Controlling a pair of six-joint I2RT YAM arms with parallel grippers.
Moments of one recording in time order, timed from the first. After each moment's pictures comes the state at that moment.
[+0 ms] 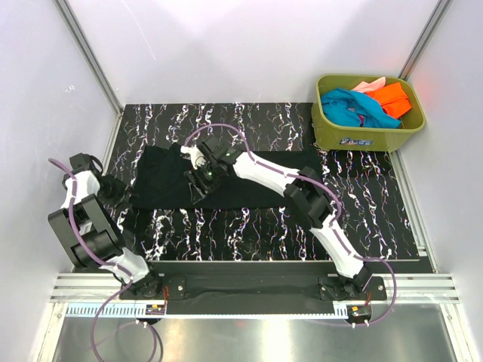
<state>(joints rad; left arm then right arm) 0.55 1.55 1.02 -0.74 0.26 -0.53 0.88 2.38 2.07 -0.62 -0.50 0.16</state>
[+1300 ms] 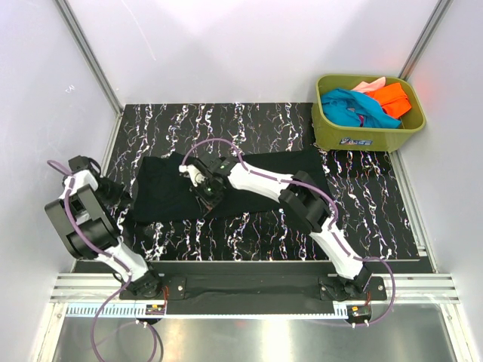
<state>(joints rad) 0.58 1.66 1.03 -0.66 0.27 -0.55 0.94 2.37 1.97 -0.67 -0.40 0.12</state>
